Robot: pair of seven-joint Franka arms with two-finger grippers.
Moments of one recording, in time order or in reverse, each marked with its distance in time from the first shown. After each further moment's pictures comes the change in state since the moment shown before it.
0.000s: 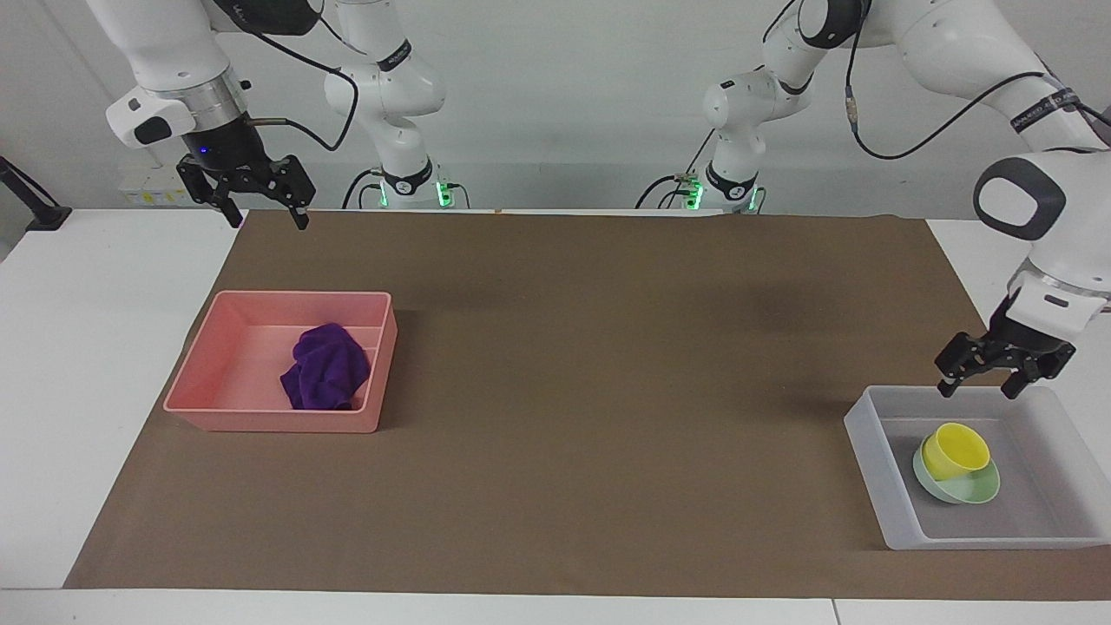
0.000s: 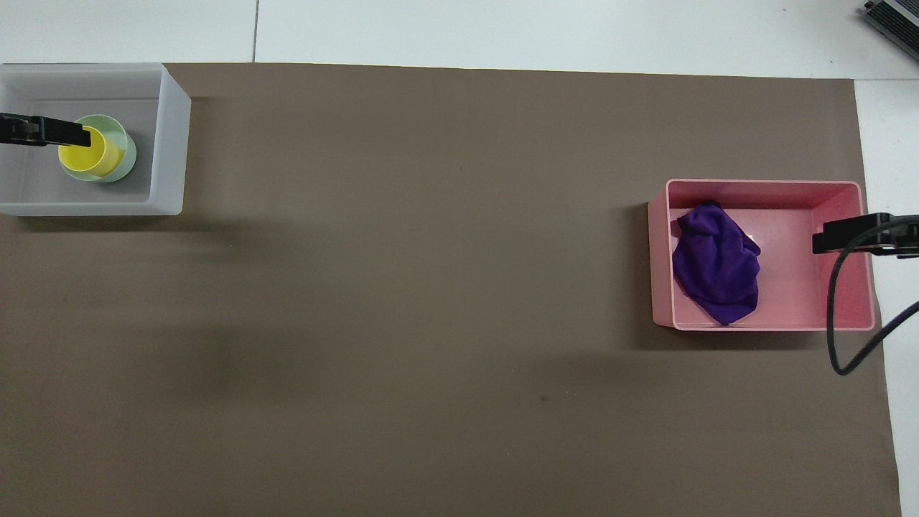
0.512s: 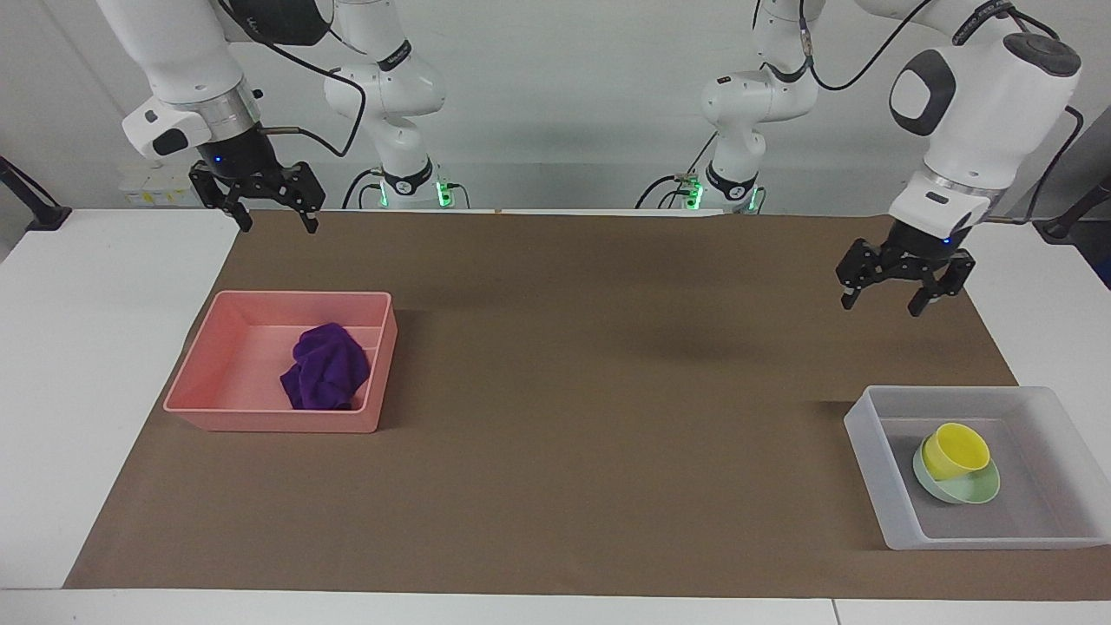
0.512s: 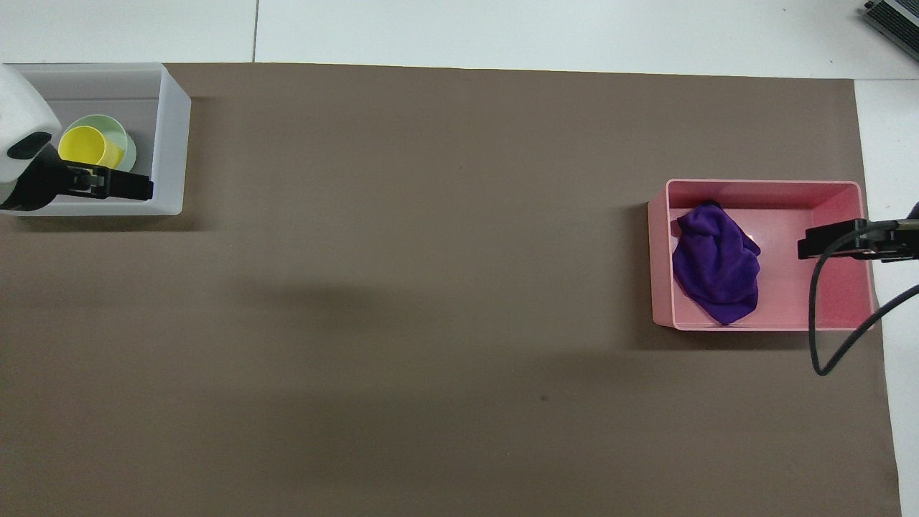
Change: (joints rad) left arm -0.174 -0.247 -0.004 -0.137 0.006 -0.189 -0.128; right arm 0.009 0.002 0.008 -0.033 -0.015 0.017 0.000
